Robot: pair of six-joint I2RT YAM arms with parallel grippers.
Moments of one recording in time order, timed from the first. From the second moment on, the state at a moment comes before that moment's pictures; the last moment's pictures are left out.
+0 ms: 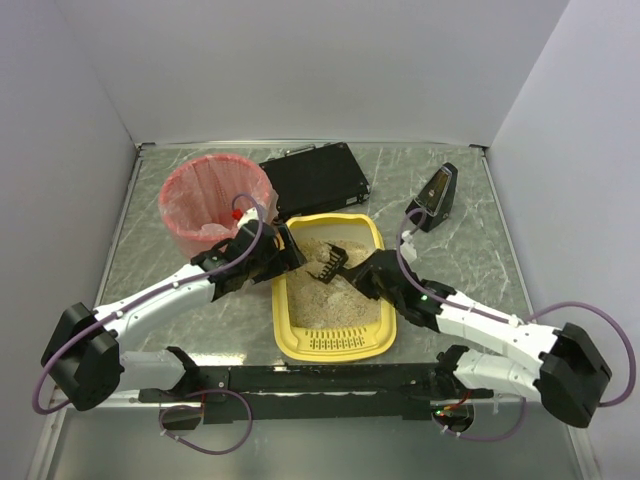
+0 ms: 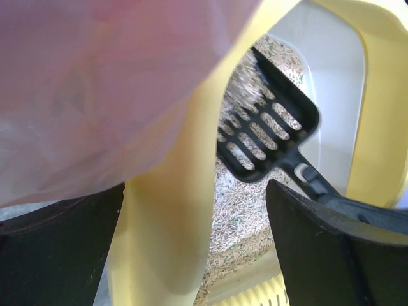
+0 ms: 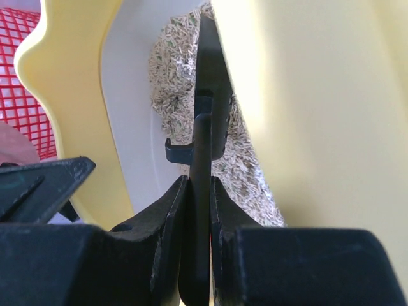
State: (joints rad) left arm -0.72 1.24 0.81 -0.31 -0.15 -0.96; right arm 0.82 1.06 0.56 -0.14 0.28 1.28
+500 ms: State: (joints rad) left arm -0.72 1.20 0.83 -0.38 -0.16 -0.99; right arm 0.82 0.77 0.44 -0.15 0.28 1.27
